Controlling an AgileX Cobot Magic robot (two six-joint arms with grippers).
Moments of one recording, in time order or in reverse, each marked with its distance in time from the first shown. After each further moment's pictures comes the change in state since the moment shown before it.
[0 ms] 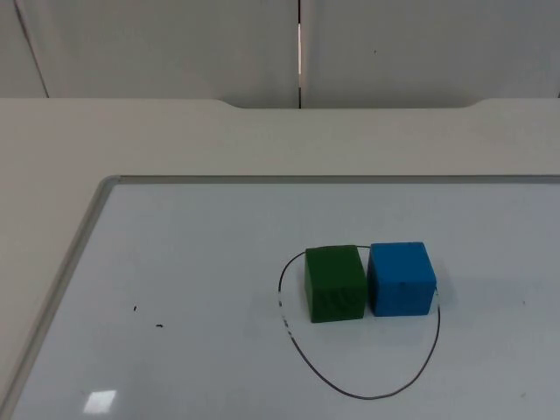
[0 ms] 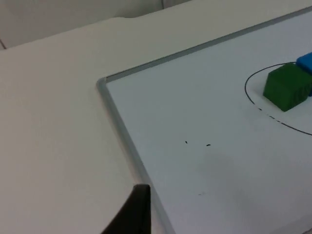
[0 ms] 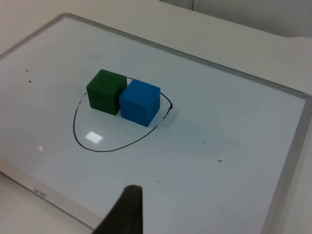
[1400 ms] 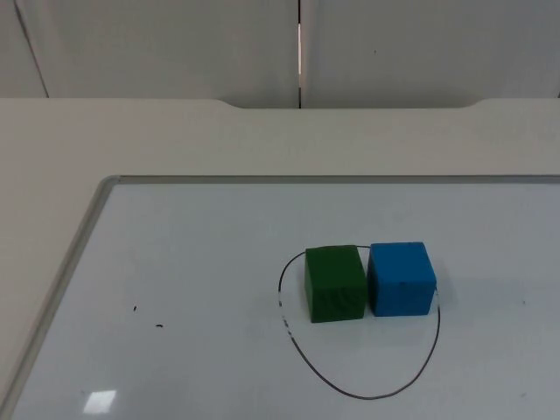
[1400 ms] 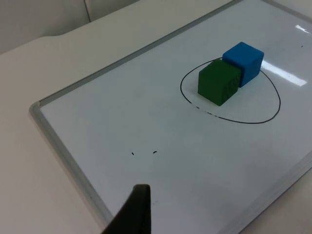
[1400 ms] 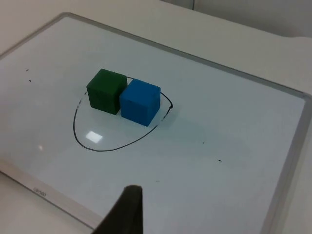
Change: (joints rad) right arm 0.000 0.000 0.000 0.000 0.000 0.000; left arm -0.263 0.000 0.000 0.000 0.000 0.000
